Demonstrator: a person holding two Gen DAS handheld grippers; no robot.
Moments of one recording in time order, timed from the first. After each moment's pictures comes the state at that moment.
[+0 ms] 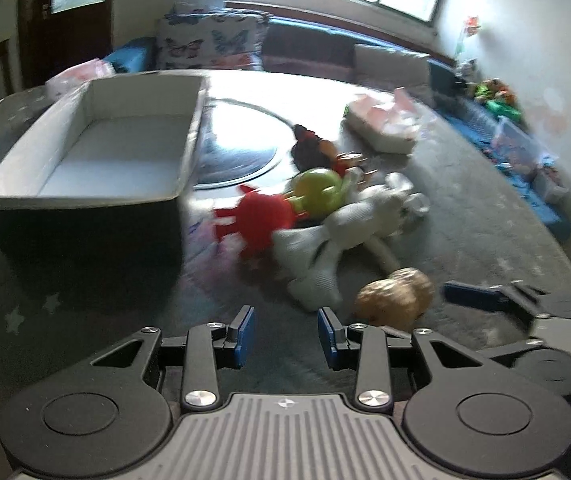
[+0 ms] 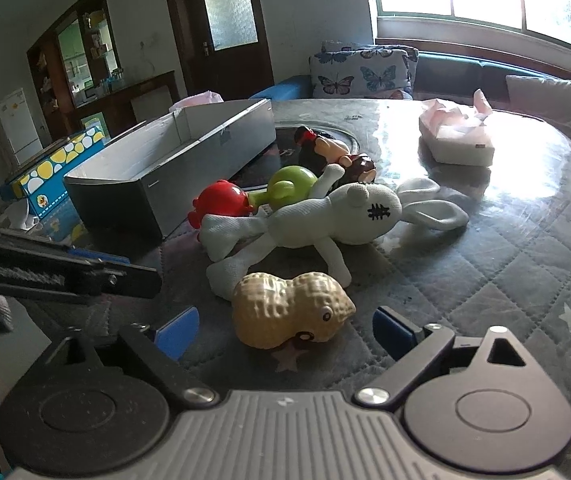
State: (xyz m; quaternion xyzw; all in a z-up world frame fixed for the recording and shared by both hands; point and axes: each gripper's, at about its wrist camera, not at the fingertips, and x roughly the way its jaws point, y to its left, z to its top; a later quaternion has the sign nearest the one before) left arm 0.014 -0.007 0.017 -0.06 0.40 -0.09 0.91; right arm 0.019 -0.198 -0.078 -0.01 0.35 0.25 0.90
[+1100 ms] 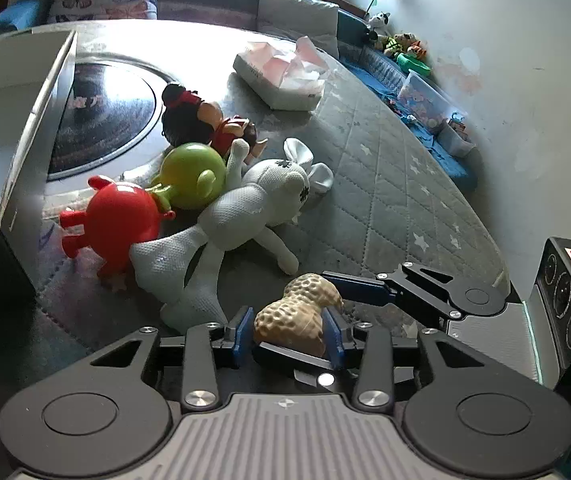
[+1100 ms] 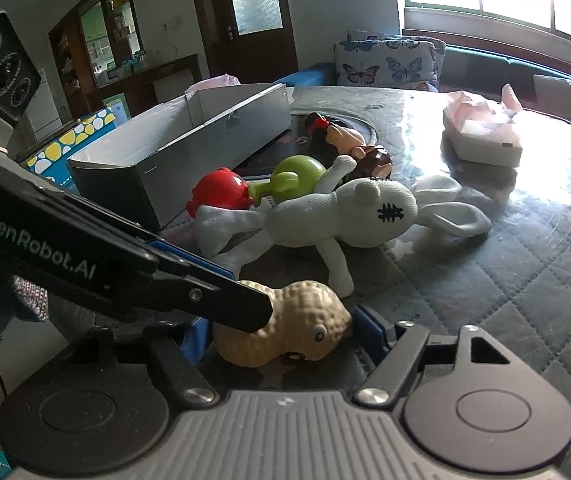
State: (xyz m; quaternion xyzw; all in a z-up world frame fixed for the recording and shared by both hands) left arm 0.074 -0.032 0.000 -0.10 0.47 -0.25 0.84; right arm 0.043 -0.197 -0.087 -0.03 0.36 0.29 0.89
